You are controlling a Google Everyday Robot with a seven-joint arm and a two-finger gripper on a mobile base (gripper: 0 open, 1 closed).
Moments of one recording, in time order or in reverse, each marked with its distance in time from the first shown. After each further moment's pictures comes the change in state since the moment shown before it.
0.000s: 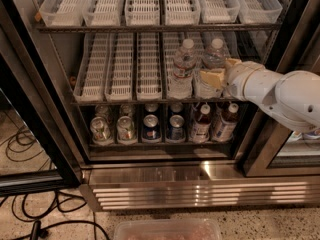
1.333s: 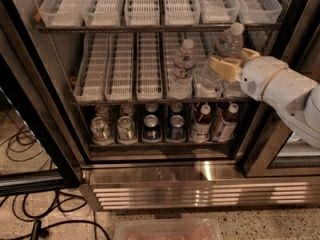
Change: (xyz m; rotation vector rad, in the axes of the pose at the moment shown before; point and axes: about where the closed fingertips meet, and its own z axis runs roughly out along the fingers) arm -0.053 -0.002 -0.058 -0.011 -0.217 0.105
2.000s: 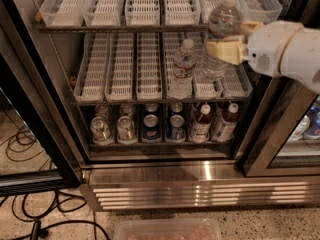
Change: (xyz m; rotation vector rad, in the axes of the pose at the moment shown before) arm -0.071 0.033 -0.020 -0.118 0.120 -0.153
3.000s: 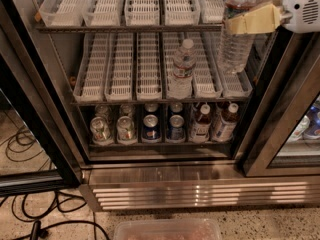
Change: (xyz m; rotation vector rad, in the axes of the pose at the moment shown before) arm -0.027 -0.036 -0.020 -0.227 0.195 0.131
